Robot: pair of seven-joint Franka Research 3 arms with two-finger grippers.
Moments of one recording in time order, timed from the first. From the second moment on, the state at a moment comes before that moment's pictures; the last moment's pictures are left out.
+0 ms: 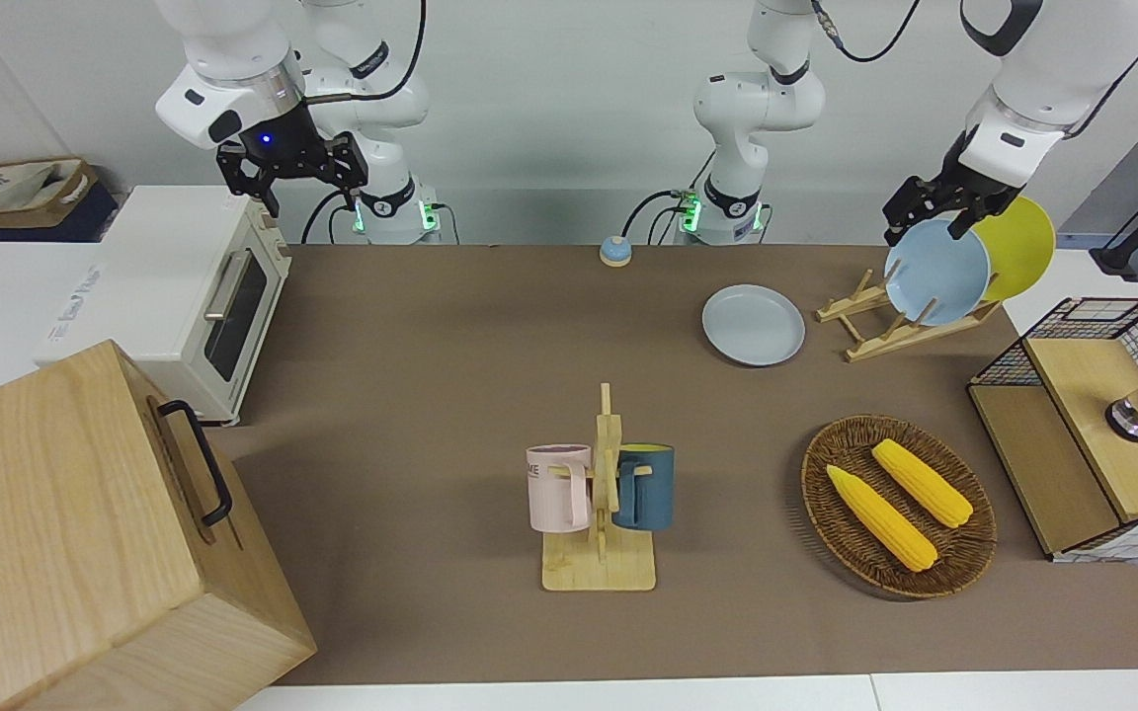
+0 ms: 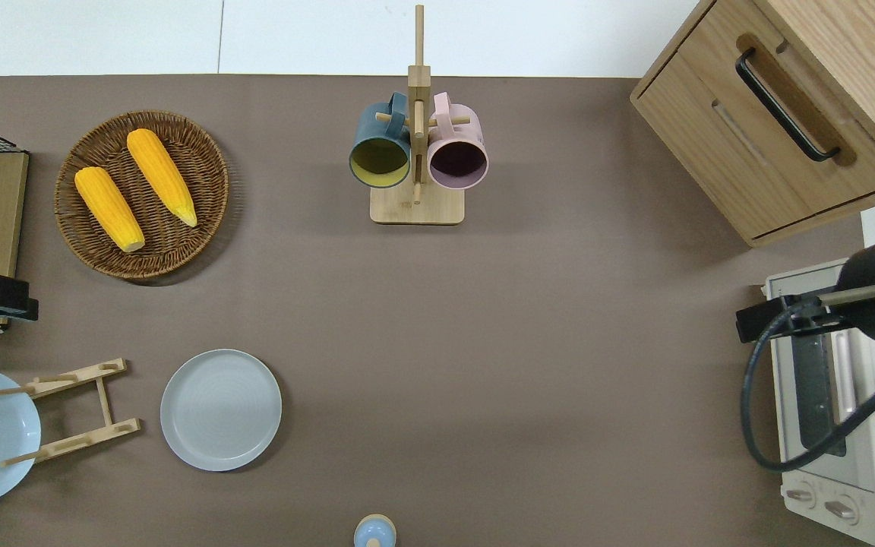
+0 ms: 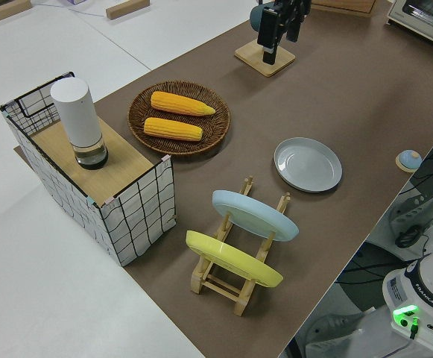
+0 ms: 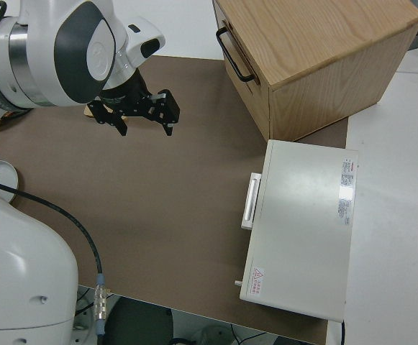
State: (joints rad) left arm -0.03 -0.01 0.11 -1.56 -0.01 1.45 -0.02; right arm -0.03 -0.02 0.14 -1.48 0.00 1.33 0.02
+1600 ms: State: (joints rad) left arm -0.04 -0.16 0.07 -2.42 -0.04 2.14 -0.02; right arm -0.03 -0.02 0.14 -1.48 0.00 1.33 0.02
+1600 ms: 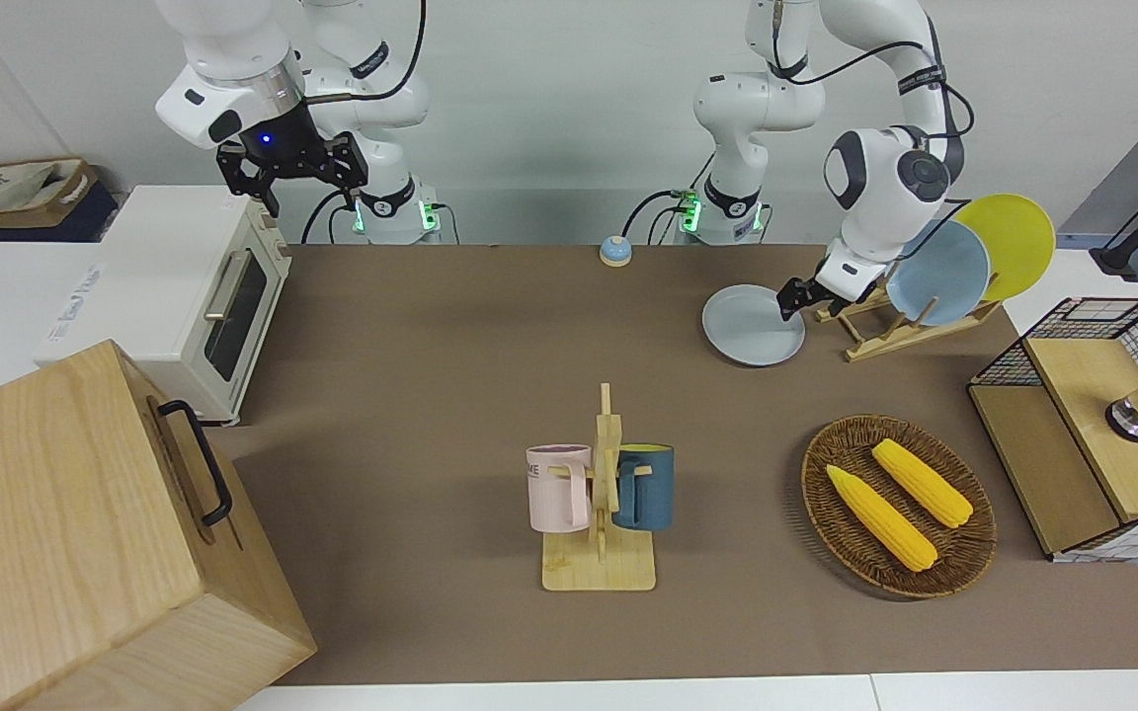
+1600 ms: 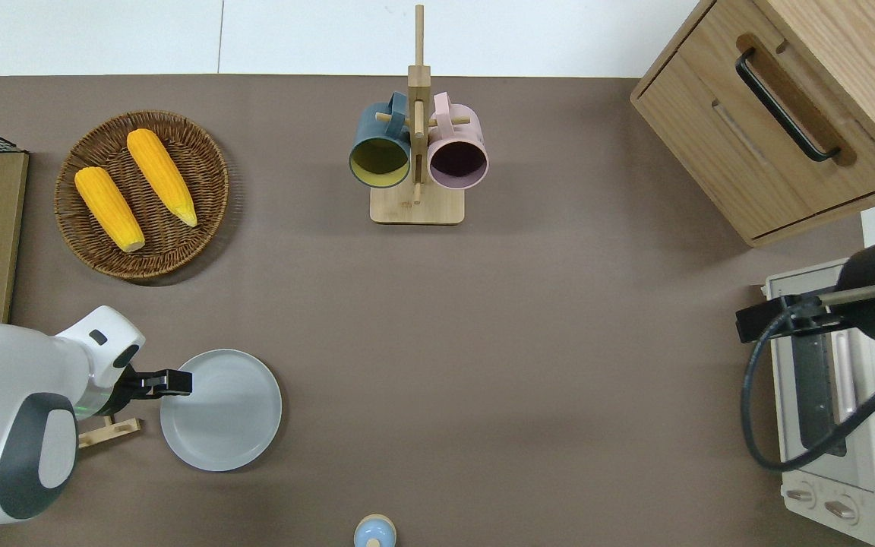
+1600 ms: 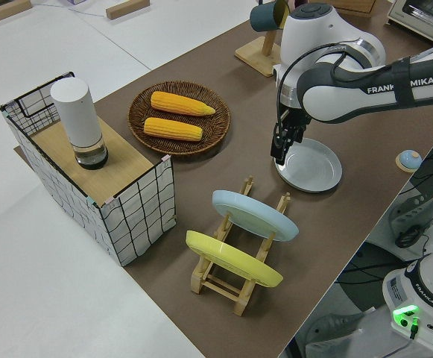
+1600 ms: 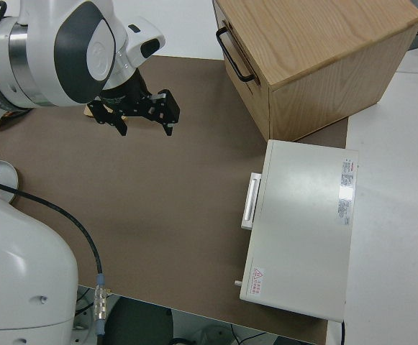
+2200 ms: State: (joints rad) left arm -0.03 -0.16 0.07 -2.58 -0.04 2.35 -0.02; right arm -0.03 -0.02 0.14 -1.48 0.00 1.33 0.02
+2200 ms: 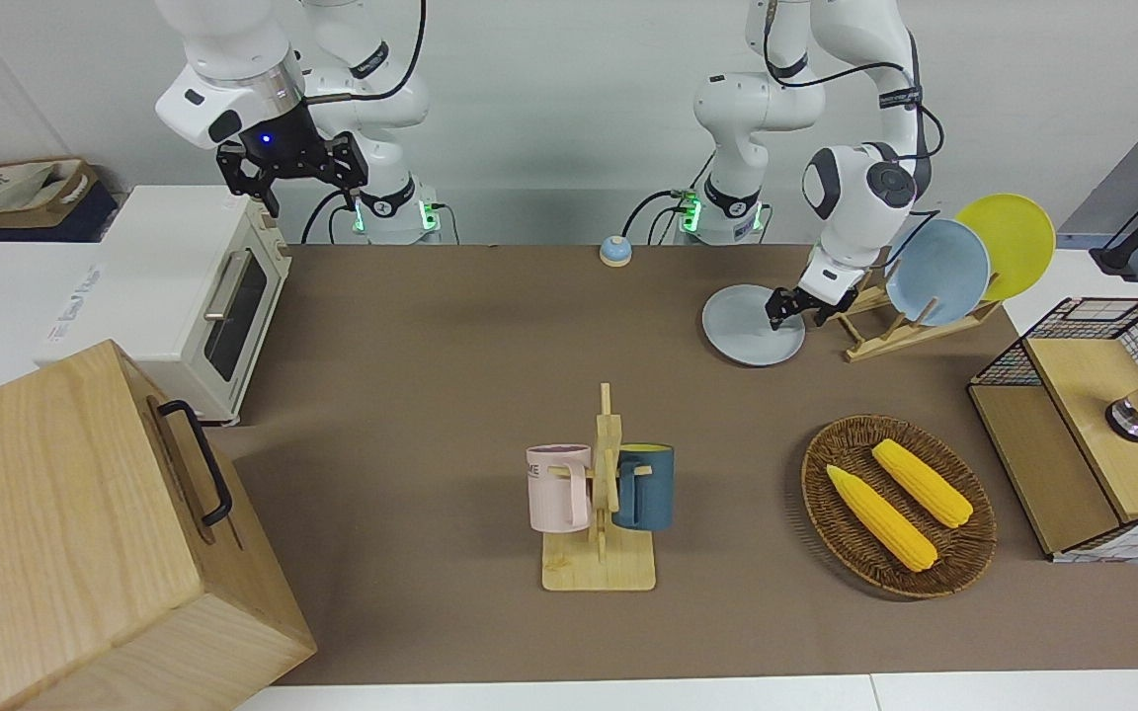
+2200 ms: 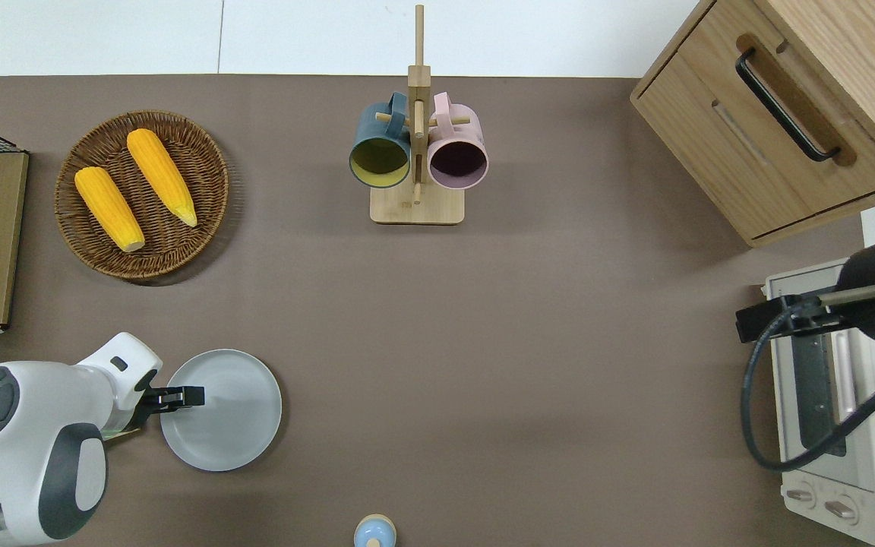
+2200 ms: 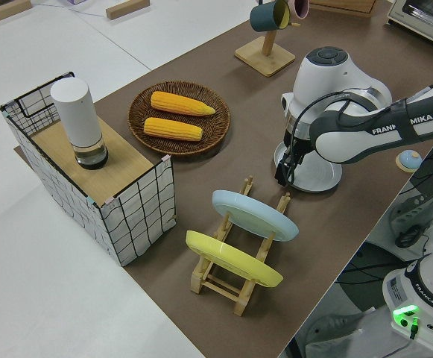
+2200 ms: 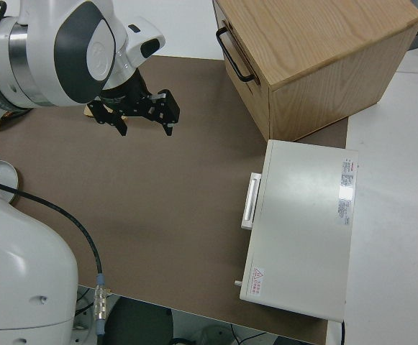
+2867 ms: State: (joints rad) left arm -0.03 -0.14 0.08 -2.58 -0.04 2.38 -0.07; right arm -0.03 -0.02 0.14 -1.48 0.00 1.33 0.02
